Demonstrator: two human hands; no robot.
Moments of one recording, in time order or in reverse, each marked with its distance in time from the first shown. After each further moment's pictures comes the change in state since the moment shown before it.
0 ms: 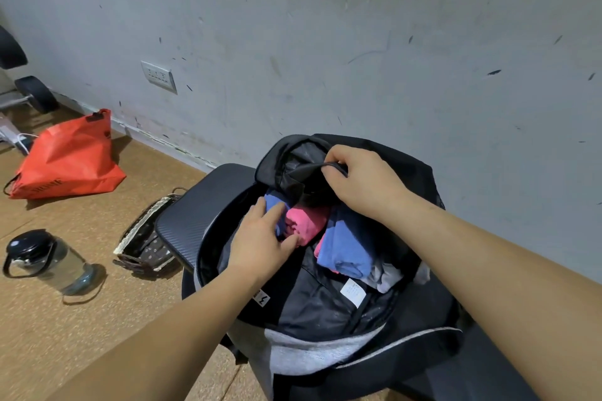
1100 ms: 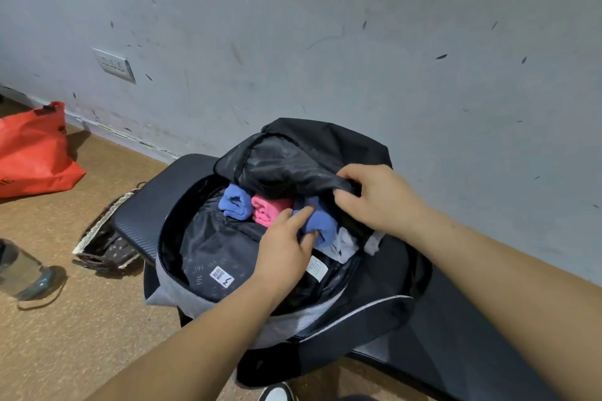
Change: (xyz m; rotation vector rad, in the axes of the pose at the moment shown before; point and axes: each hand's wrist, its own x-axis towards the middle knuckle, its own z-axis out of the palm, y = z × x) left_hand -0.038 0.090 0.052 -0.346 -0.055 0.059; right_hand -0.067 0.065 -0.036 -0.092 -0.052 0.074
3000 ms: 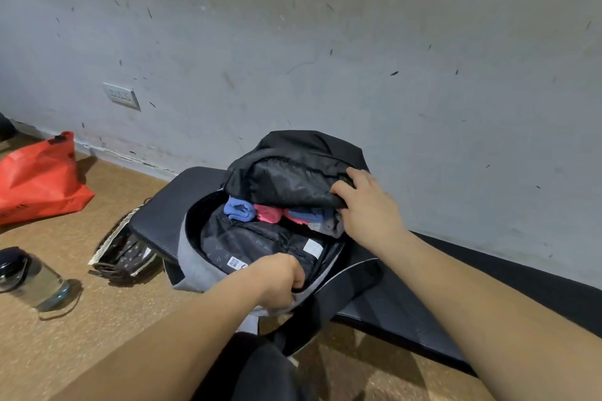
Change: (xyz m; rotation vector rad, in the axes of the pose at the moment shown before) left_hand -0.065 0.051 -0.051 0.737 -0.861 0.133; right_hand -0.071 0.008 0.007 -0.300 0.079 0.019
